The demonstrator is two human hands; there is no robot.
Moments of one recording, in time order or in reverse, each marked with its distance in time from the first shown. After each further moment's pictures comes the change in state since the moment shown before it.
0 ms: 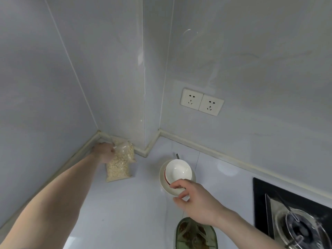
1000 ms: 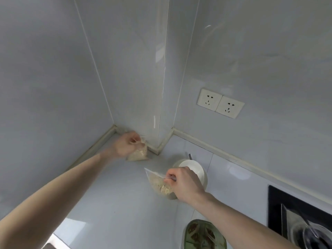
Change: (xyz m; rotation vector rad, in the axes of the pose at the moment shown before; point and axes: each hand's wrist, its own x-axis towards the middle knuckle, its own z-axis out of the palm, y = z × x) left_hand -0.052 0.033 -0.040 -0.692 0.041 0.237; right_hand 0.081 -0.037 0.031 -0.247 0.165 -0.096
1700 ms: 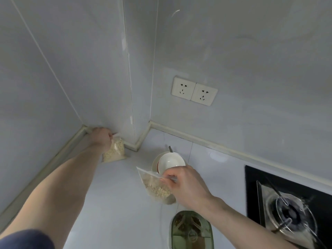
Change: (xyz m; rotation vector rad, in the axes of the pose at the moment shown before) left_hand 0.085 -0.042 0.035 0.572 0.197 -0.125; right_hand -0.047 0.025 -0.033 0.077 0.097 0.029
